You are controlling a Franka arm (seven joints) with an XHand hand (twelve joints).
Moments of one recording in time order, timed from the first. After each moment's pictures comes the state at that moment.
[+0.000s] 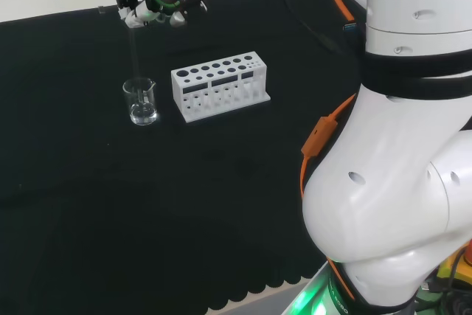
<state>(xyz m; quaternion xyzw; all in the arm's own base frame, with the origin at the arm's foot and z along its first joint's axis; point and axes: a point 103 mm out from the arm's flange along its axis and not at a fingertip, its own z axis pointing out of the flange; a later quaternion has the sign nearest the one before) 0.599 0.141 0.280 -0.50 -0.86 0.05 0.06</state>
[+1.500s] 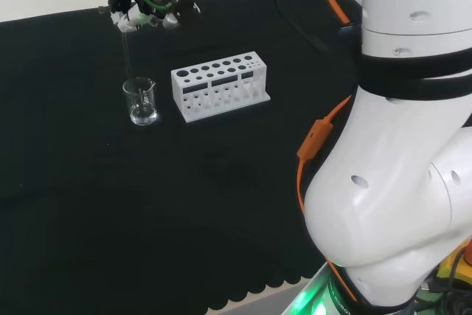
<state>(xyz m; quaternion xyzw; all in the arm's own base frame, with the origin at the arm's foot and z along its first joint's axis) 0.595 0.160 0.280 -0.50 -0.86 0.05 0.08</state>
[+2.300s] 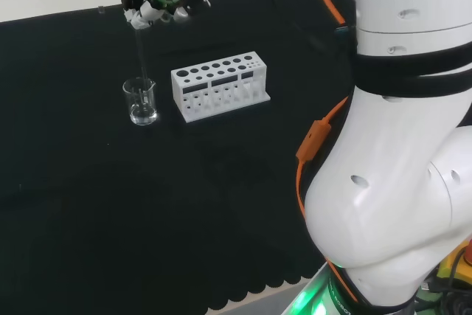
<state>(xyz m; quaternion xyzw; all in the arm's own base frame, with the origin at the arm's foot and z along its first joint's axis) 0.596 0.132 0.280 -0.51 -0.85 0.08 0.08</state>
